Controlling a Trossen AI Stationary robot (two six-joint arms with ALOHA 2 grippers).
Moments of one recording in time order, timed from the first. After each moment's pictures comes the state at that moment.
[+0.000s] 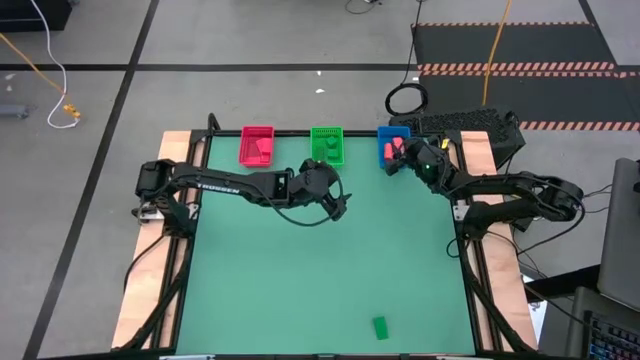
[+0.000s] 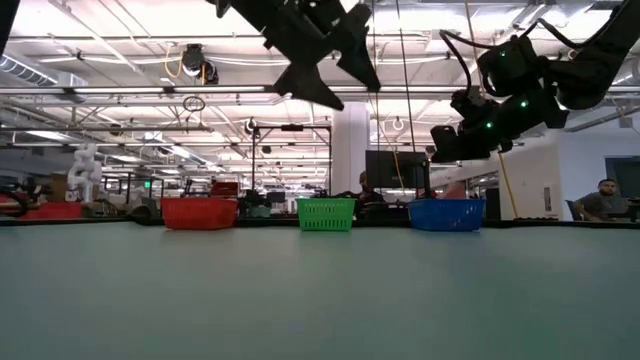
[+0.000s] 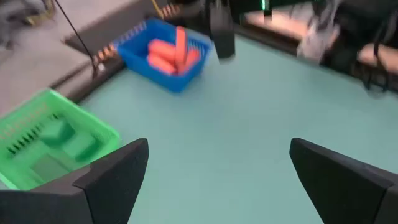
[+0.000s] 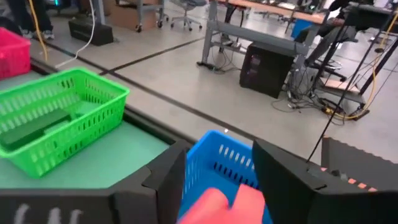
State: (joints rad) left arm 0.02 1.75 1.33 -0.16 -0.40 -0.33; right arm -0.61 1.20 0.28 0.63 0.47 -0.01
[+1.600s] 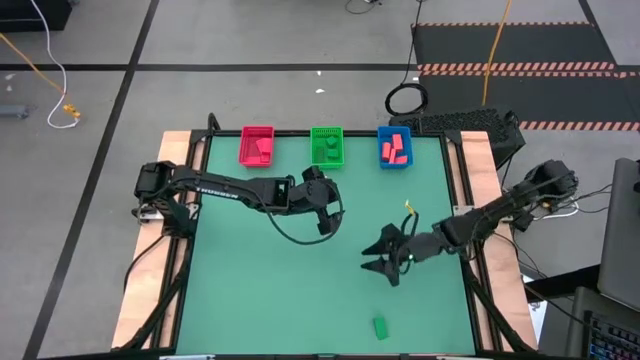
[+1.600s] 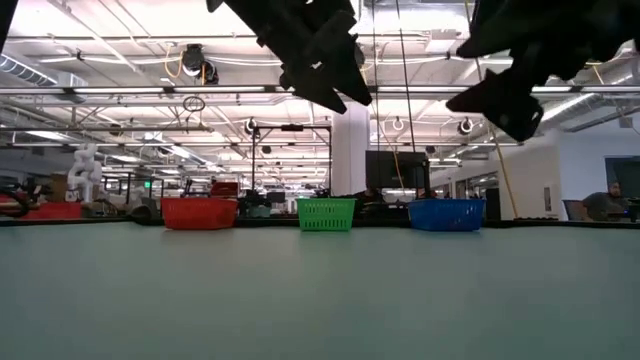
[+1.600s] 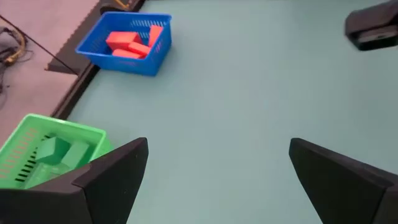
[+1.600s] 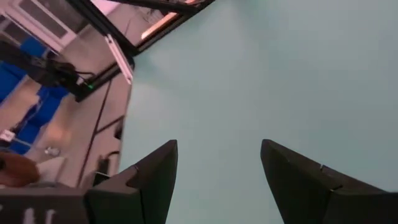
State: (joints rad) left arm -0.02 1.75 1.33 -0.26 -0.34 -0.06; right arm 0.42 1.23 0.47 0.33 0.24 0.80
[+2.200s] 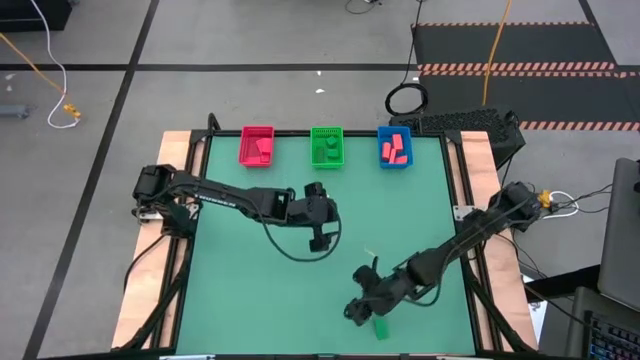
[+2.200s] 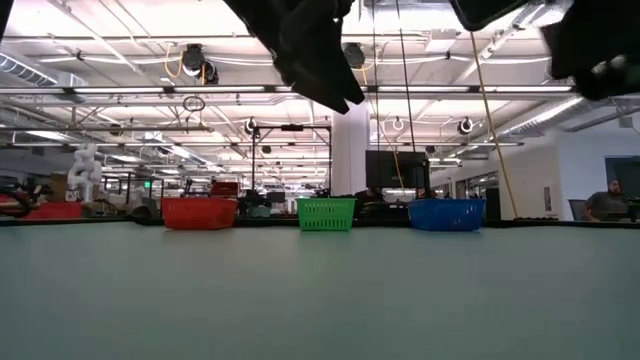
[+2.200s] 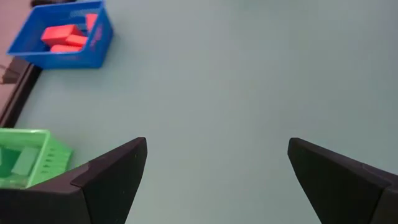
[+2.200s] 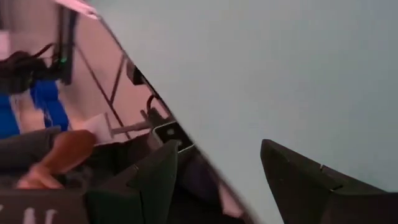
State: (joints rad) left arm -0.10 1.75 1.33 -0.35 -0.25 0.00; right arm 0.58 1.67 1.08 -0.19 0.00 1.58
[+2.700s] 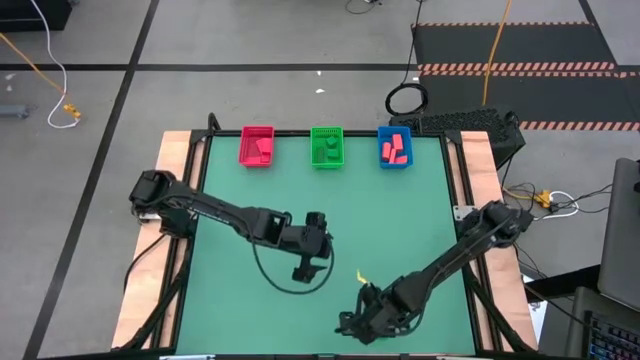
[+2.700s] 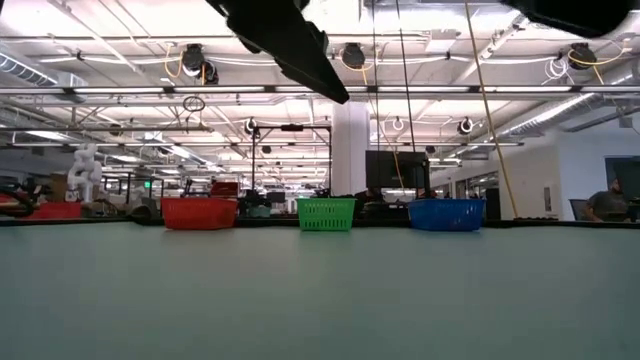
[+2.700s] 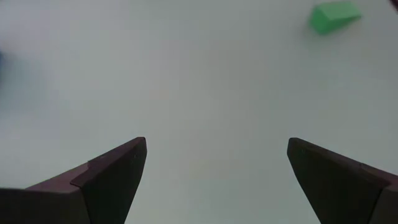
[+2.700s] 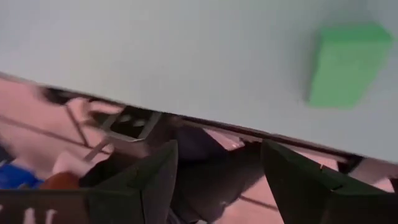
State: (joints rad) left arm -0.25 1.75 1.32 -0.40 -0.12 0.08; right arm 0.64 1.89 1.41 -0.57 -0.19 2.21
